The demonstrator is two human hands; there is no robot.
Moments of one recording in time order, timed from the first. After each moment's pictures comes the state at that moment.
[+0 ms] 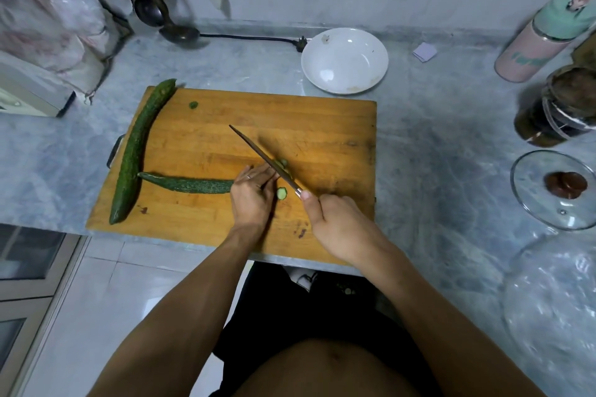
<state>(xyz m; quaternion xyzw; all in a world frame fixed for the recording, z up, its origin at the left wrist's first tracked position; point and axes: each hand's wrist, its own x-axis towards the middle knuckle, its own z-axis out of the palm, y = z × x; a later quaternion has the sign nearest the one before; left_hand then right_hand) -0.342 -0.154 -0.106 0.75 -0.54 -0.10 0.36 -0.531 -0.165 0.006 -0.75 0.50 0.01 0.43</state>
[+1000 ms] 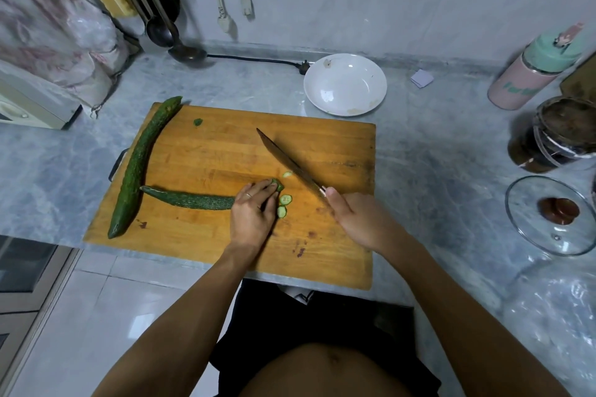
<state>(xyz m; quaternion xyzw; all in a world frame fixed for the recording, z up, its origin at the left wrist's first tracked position) -0.337 -0.151 -0.113 0.74 -0.56 -0.06 0.37 -0.548 -0.206 -0.002 -0.74 0.51 -0.03 0.43</state>
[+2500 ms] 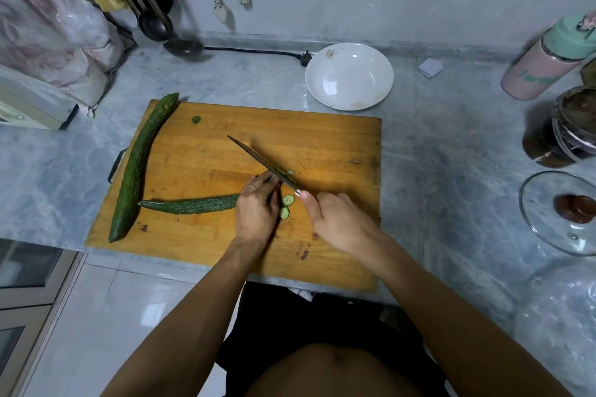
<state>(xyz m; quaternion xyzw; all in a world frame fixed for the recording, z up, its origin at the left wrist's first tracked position) -0.339 -0.170 -0.105 0.75 -0.56 -0.09 0.34 -0.512 -0.210 -0.009 -0.77 0.49 0.02 0.40</state>
